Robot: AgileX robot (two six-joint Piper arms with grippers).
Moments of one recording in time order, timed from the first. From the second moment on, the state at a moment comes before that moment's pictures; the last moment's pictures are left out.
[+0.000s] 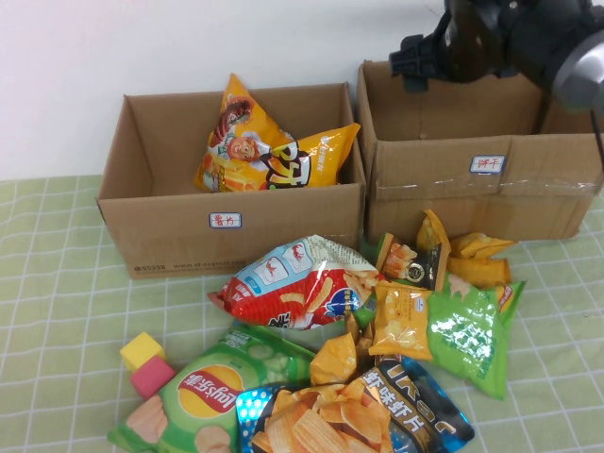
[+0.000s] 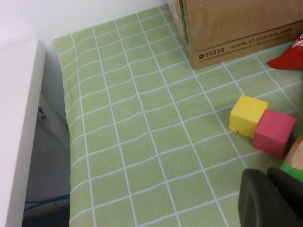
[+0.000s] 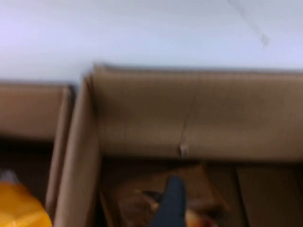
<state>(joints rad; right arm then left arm) 0.44 2.25 -2.28 -0.46 0.93 0.48 -0.02 0.25 -0.31 0.00 0.59 0.14</state>
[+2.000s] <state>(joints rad) 0.44 0.37 -0.44 0.02 0.90 -0.13 -0.13 1.27 -1.07 -0.58 0.76 0.75</state>
